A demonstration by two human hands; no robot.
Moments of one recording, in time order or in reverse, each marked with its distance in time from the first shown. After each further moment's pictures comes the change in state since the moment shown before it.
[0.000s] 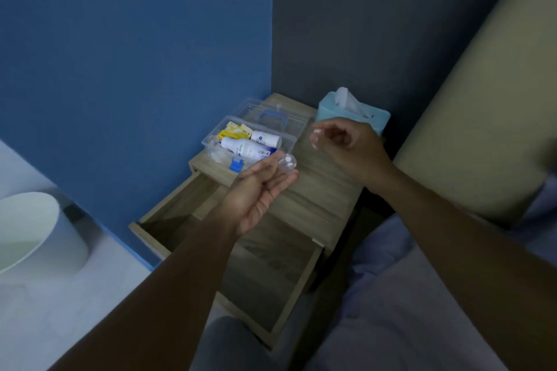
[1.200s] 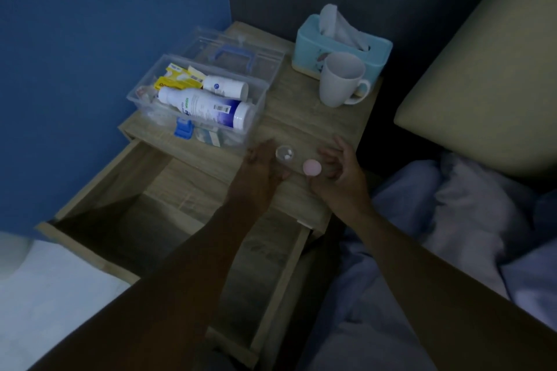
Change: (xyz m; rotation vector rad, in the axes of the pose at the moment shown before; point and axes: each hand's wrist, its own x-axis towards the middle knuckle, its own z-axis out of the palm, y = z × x) left_hand 0.094 -0.093 -0.057 1.634 -0.002 0.223; right_hand -0.055 0.201 0.070 0.113 0.156 0.372
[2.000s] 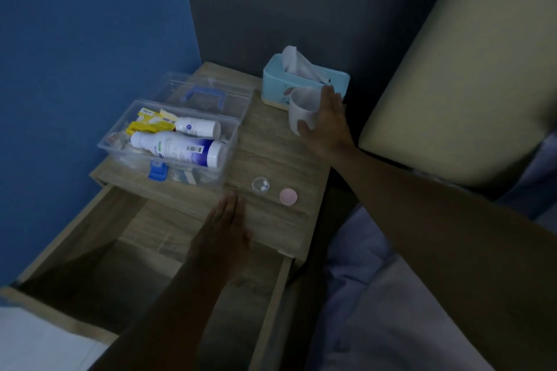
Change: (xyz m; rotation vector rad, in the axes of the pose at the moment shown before) left_hand -0.036 -0.012 -0.008 0.606 -0.195 0.085; right_hand 0.124 -0.073 -0.036 -0.620 0.110 -0.108
